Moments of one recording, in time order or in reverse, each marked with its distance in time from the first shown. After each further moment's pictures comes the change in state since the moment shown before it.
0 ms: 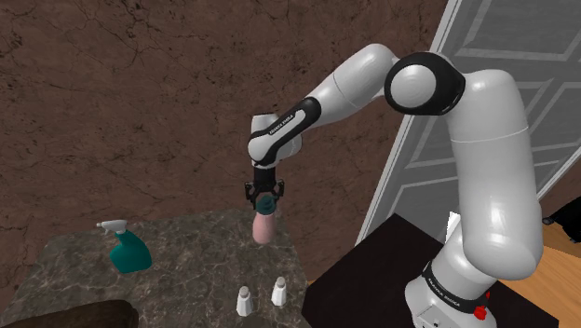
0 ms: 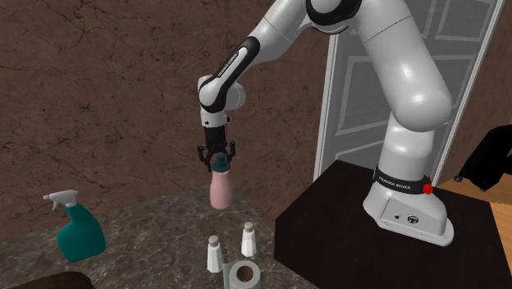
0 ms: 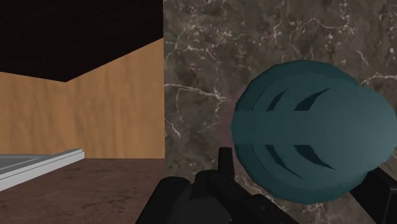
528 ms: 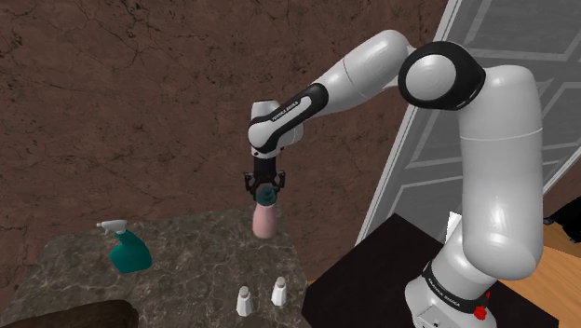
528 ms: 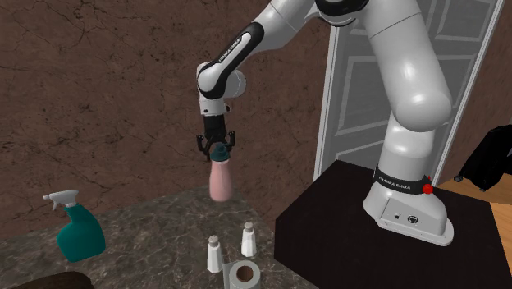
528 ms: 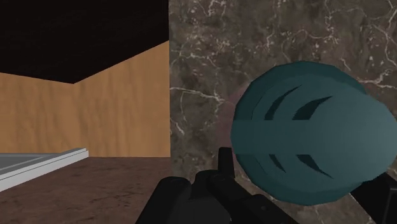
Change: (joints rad) arm -0.004 -0.083 0.005 -0.006 0.005 -0.075 0.008
